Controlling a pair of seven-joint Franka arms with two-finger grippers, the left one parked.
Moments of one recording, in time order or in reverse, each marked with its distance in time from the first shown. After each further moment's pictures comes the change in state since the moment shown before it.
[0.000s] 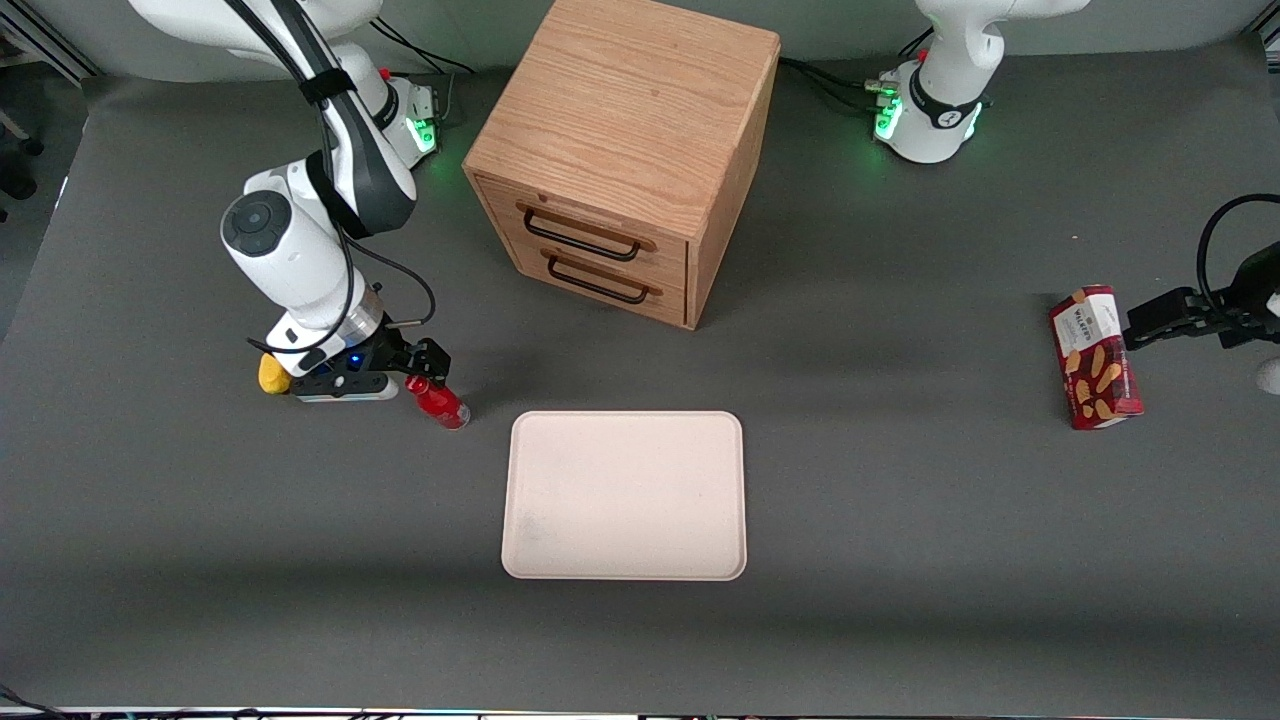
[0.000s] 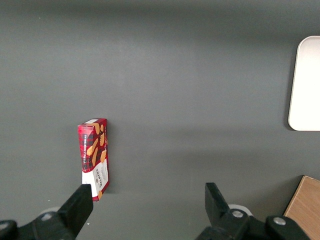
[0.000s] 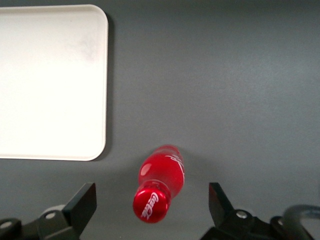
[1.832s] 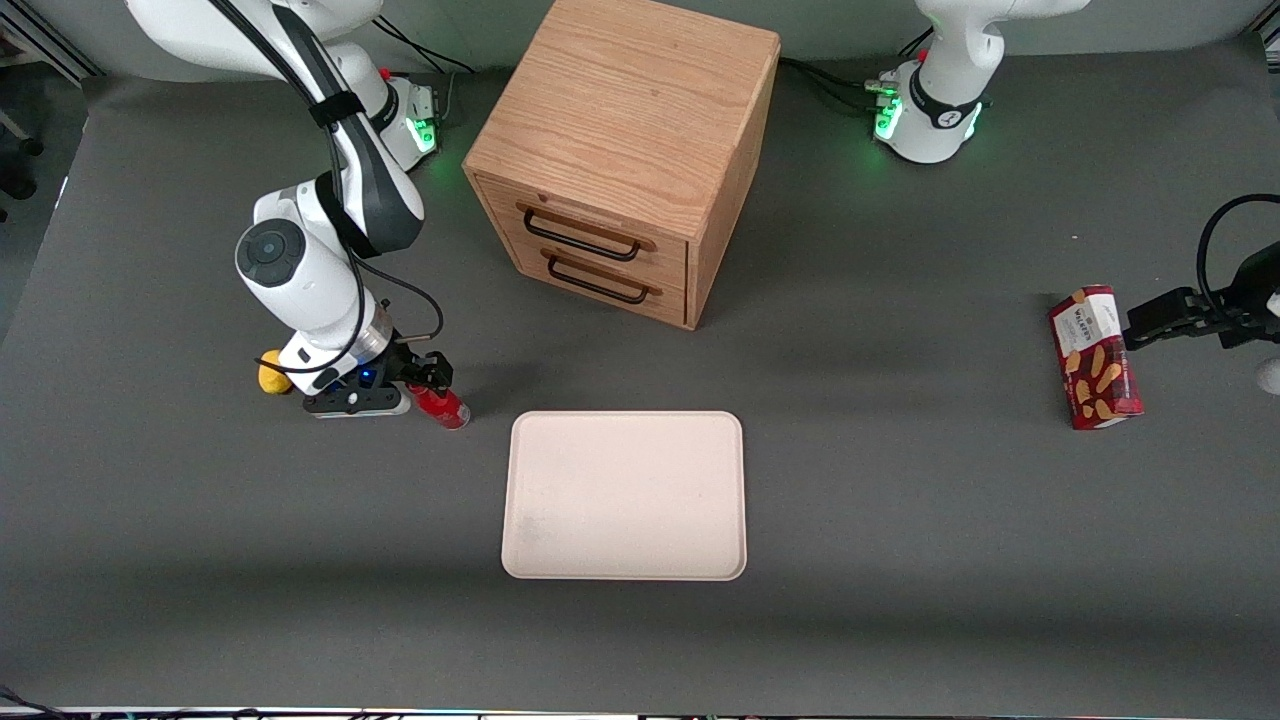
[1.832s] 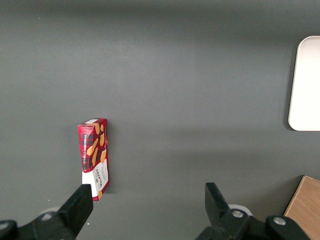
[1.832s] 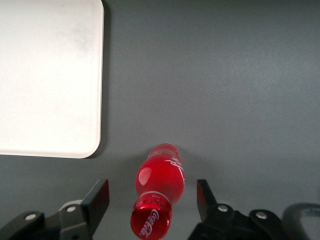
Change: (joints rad) arm 0.000 0.054 0.000 0.073 0.000 -0.078 -0.026
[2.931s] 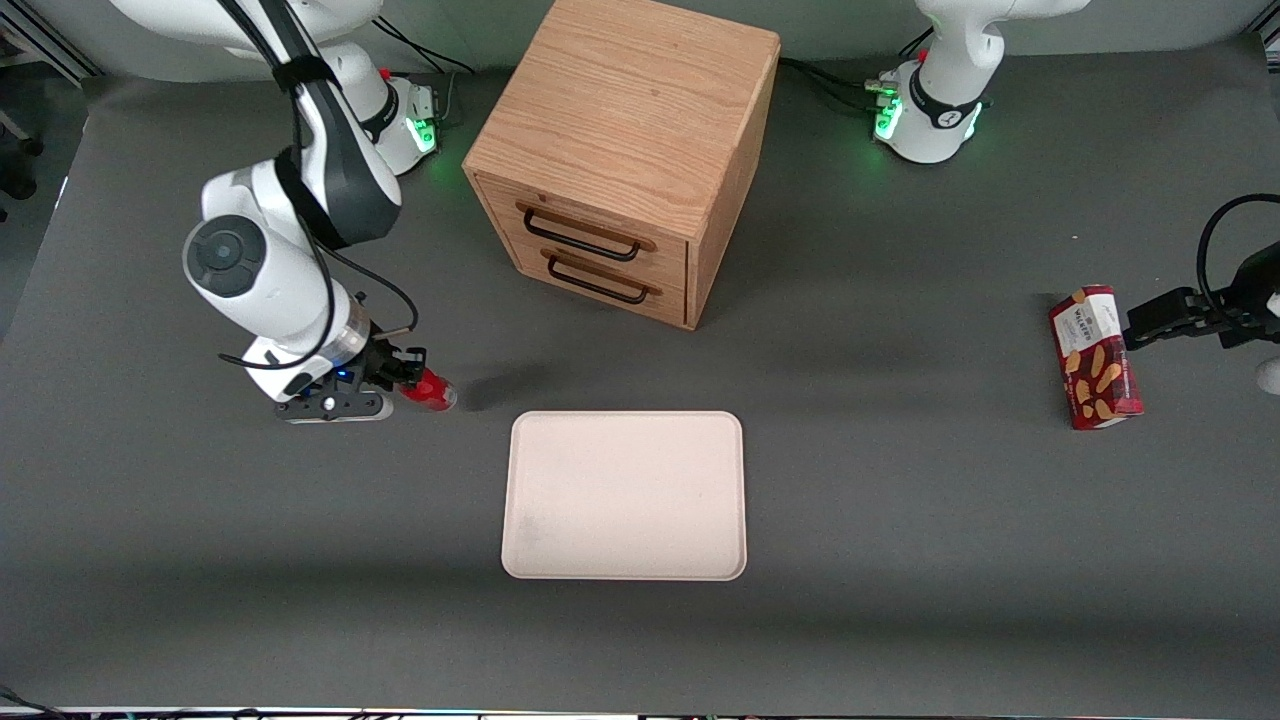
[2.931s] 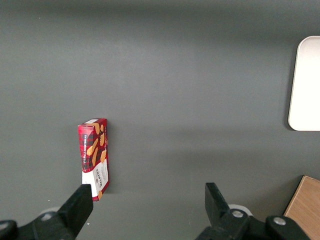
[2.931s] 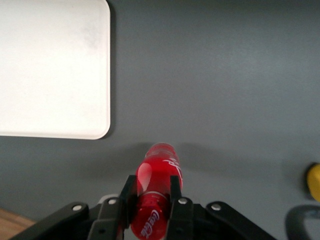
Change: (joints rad) arm 0.000 -0.007 -0.002 0.292 -0.002 -0.437 -0.001
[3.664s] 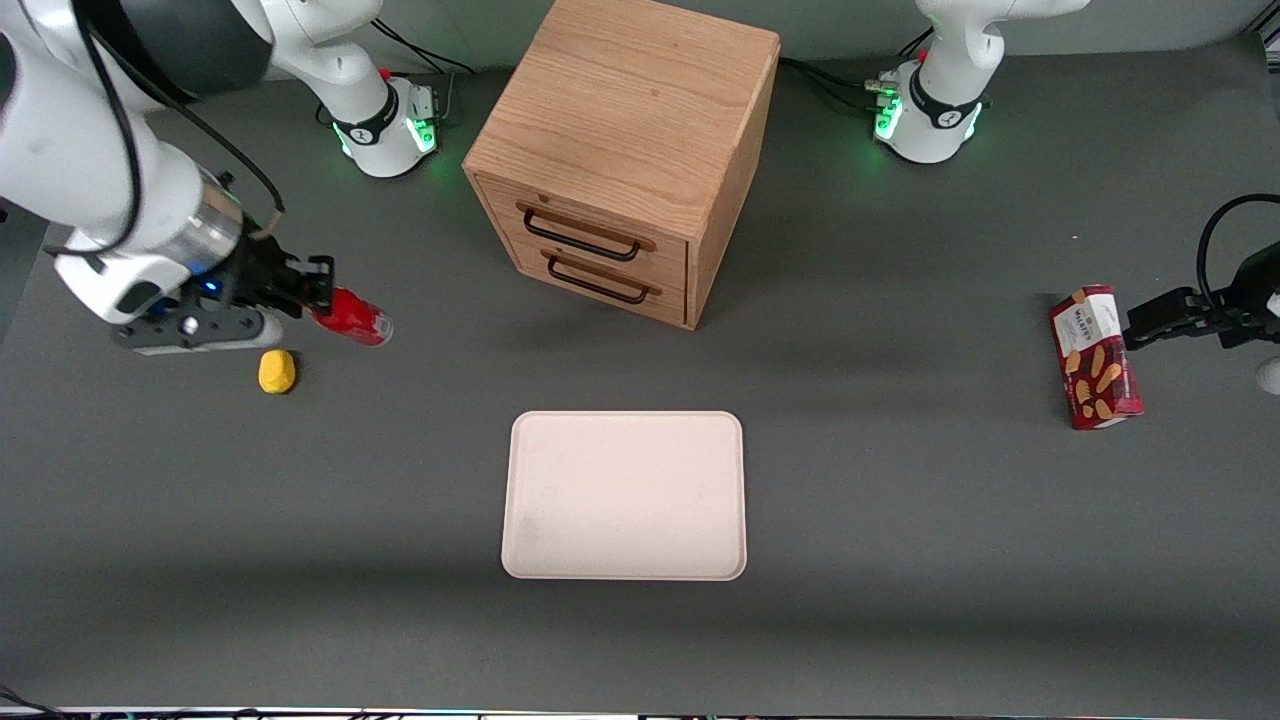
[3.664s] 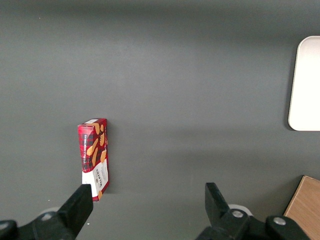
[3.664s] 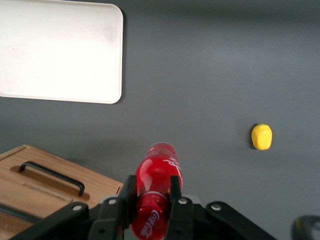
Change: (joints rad) arm -0.010 -0.048 -0.012 0.455 0.001 -0.557 -0.046
